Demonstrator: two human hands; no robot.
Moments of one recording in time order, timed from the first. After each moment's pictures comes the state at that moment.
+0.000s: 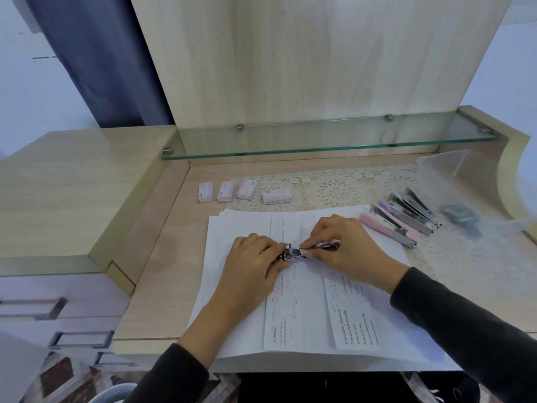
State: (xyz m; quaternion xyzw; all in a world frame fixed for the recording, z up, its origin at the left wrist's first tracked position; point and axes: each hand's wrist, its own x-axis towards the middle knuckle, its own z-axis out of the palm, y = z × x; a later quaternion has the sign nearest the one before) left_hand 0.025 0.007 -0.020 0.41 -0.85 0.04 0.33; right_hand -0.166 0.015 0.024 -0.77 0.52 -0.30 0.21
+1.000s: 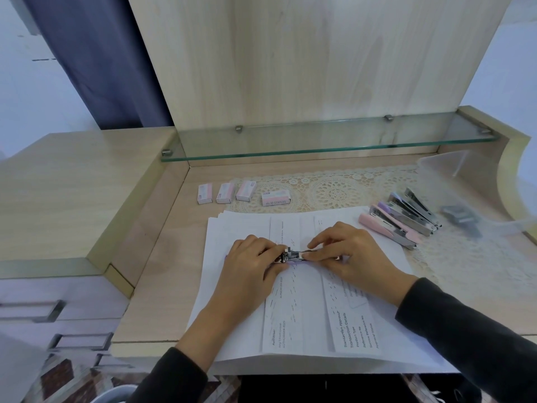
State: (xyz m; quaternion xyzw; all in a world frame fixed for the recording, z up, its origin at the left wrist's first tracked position) left_hand 0.027 0.009 -0.019 0.41 -0.85 0.03 0.33; right_hand -0.181 0.018 0.001 -0.82 0.45 -0.33 0.12
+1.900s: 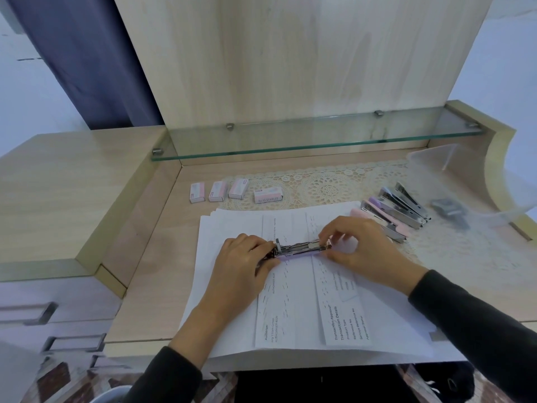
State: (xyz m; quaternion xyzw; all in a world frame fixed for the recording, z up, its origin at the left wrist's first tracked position) left_hand 0.027 0.010 -0.019 0.43 -0.85 0.02 0.31; right_hand -0.201 0.027 0.014 -0.76 0.52 -0.34 0.20
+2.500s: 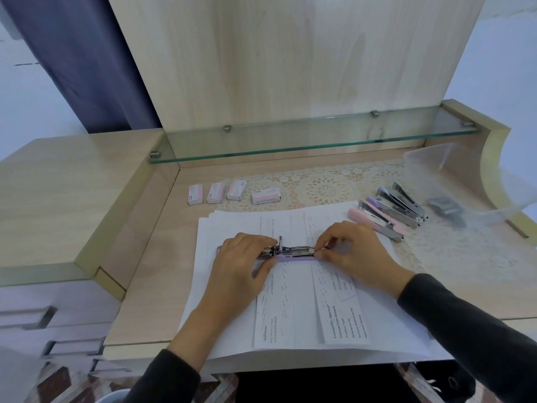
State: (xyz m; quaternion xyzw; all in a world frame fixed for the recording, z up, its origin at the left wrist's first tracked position) left_hand 0.026 0.014 -0.016 0.40 -0.84 0.01 0.38; right_hand -0.193 0.028 0.007 -0.71 0.55 -0.36 0.24
